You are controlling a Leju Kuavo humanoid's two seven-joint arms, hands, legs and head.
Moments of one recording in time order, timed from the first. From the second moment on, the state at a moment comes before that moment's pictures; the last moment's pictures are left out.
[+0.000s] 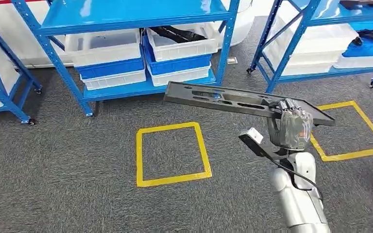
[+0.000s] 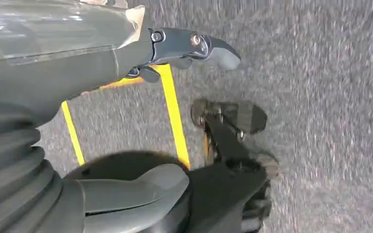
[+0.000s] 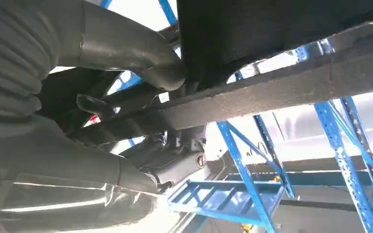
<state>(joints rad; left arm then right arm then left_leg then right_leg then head) -0.06 -0.09 -0.01 -0.18 0.22 0.04 -0.21 -0.36 -0.14 0.19 -1.28 1.06 -0.57 -0.25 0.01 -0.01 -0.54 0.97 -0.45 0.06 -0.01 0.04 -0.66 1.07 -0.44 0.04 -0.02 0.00</state>
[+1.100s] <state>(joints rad) -0.05 -0.11 0.02 -0.18 0.24 0.08 -0.23 -0.60 -0.10 0.27 -1.00 0.99 -0.60 -0.29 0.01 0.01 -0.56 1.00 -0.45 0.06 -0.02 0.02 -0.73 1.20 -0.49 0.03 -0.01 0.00</state>
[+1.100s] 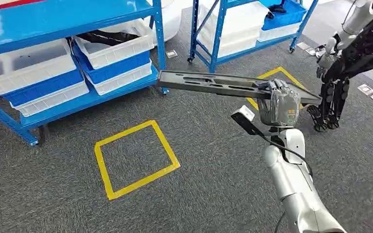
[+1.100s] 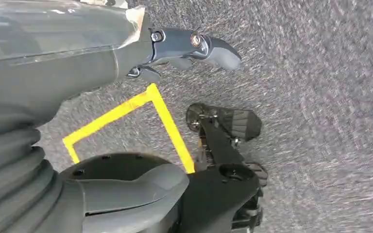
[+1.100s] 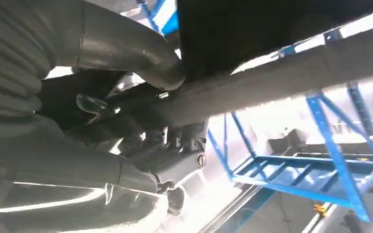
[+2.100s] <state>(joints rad) -0.05 -0.11 0.02 -0.18 0.23 0.07 -0.24 -0.64 -0.06 0.30 -0.94 1.03 -0.60 -0.25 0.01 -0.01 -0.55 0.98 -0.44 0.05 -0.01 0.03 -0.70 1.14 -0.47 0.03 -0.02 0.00</state>
